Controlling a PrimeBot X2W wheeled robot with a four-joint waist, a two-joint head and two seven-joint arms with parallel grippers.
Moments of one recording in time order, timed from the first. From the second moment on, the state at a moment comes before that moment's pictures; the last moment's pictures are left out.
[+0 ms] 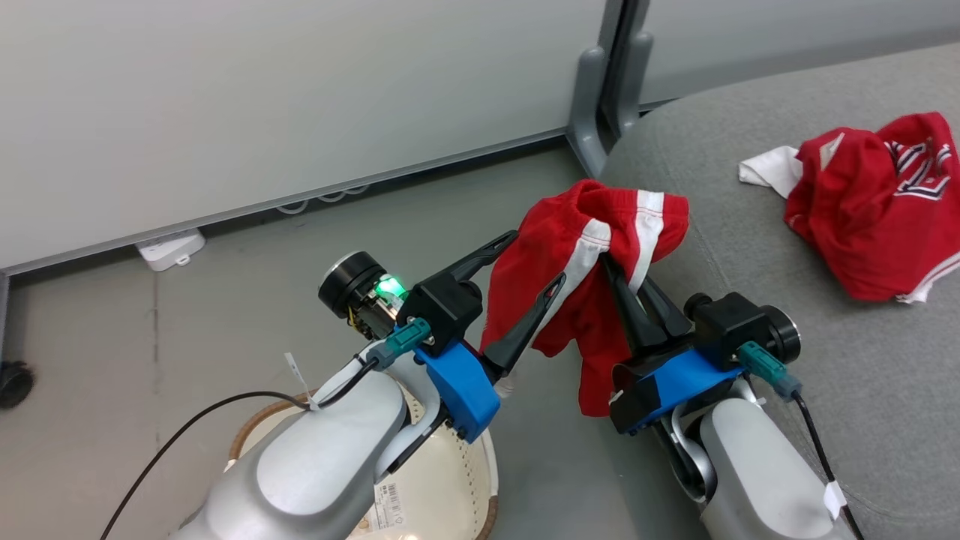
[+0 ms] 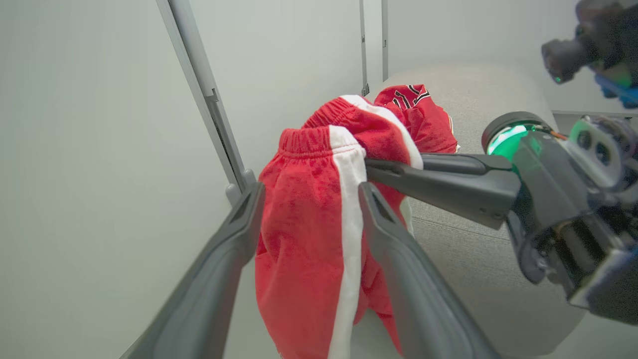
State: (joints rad) left arm -0.76 0.18 -0.92 0.43 -0.44 -0.05 -0.17; right arm -0.45 -0.05 0.28 0.46 0.10 0.13 -0.26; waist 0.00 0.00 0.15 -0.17
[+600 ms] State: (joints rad) left arm -0.78 0.18 -0.98 0.38 -0.43 -0.06 -0.13; right arm -0.40 -0.05 0.08 0.38 0.07 0.13 -0.26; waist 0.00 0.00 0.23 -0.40
